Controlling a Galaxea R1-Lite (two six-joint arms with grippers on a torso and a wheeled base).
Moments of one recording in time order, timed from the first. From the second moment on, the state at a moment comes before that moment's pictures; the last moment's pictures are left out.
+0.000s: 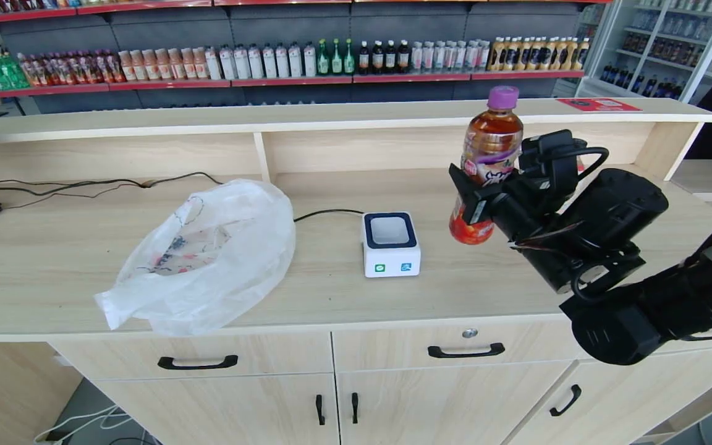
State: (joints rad) left arm 0.00 0.00 0.00 -0.01 0.04 0.01; right arm 0.42 1.97 -0.91 -1.43 -0.07 -0.18
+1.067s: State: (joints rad) left arm 0.00 0.00 0.00 -0.01 0.04 0.01; right arm 0.32 1.93 -0.88 -1.44 0.00 -0.16
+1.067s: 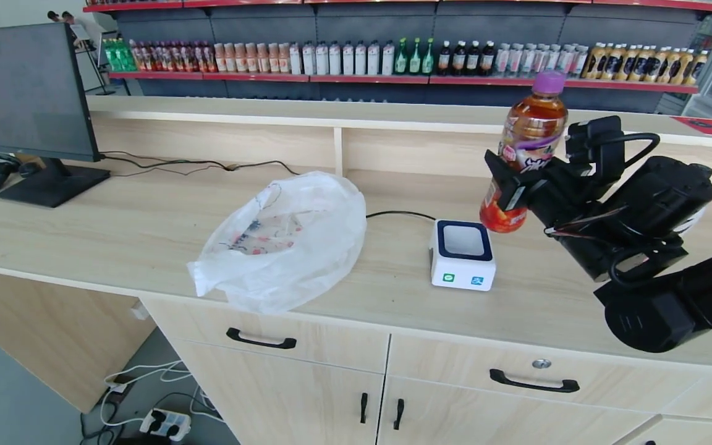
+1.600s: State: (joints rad) left arm 0.00 0.00 0.00 -0.01 0.04 0.01; right arm 0.26 1.96 -0.76 -1.57 0.31 -0.45
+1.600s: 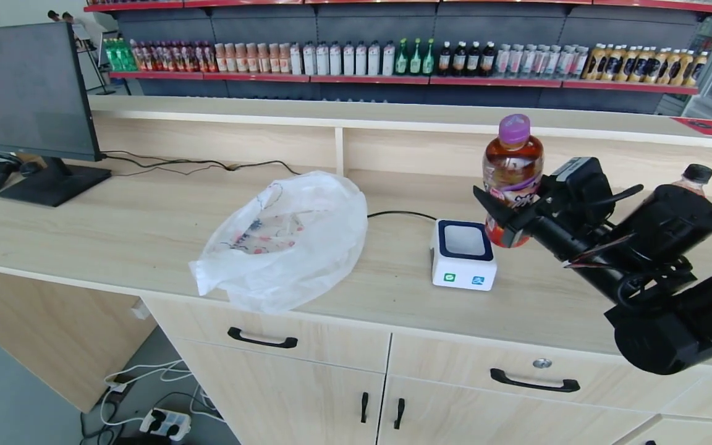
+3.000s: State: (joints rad) left arm 0.00 0.00 0.00 -0.01 0.04 0.01; right arm 0.23 2.06 -0.83 -1.57 0.58 -0.81
